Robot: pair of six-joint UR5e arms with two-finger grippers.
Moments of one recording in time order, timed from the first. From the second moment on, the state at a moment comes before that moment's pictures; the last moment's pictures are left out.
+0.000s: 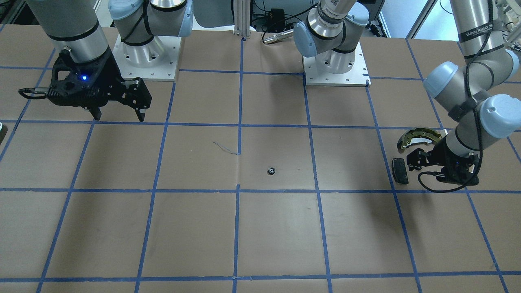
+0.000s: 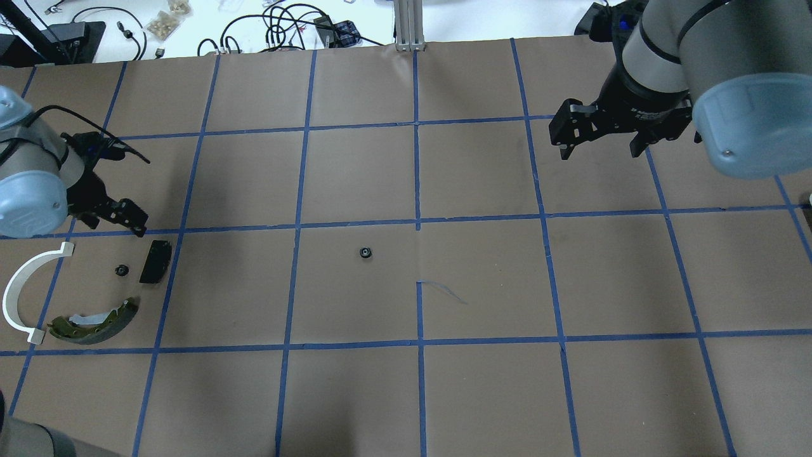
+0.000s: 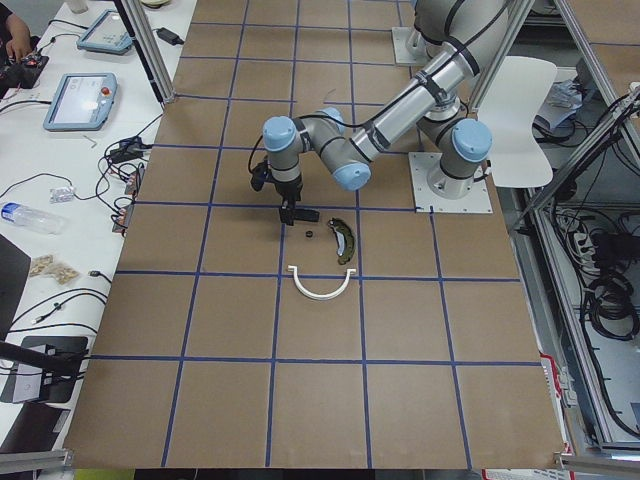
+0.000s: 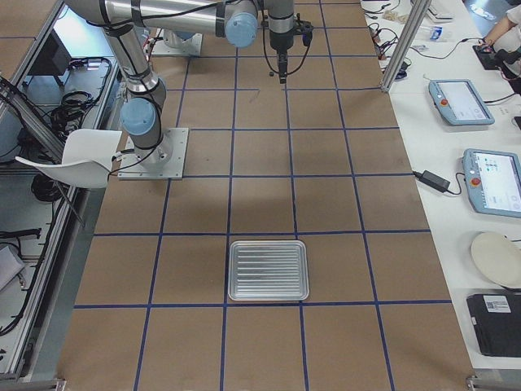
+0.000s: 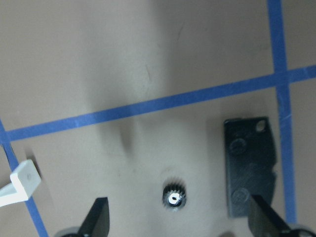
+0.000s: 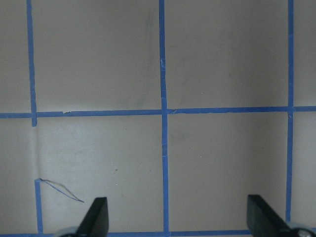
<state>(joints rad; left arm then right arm) -1.12 -1.85 -1.88 -0.99 1.69 0.62 1.55 -1.61 1.72 -1.77 -1.56 -0.01</state>
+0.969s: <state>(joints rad) -1.72 -1.87 -1.84 -1.00 1.54 0.02 1.56 -1.58 1.62 -1.63 -1.56 -0.03</state>
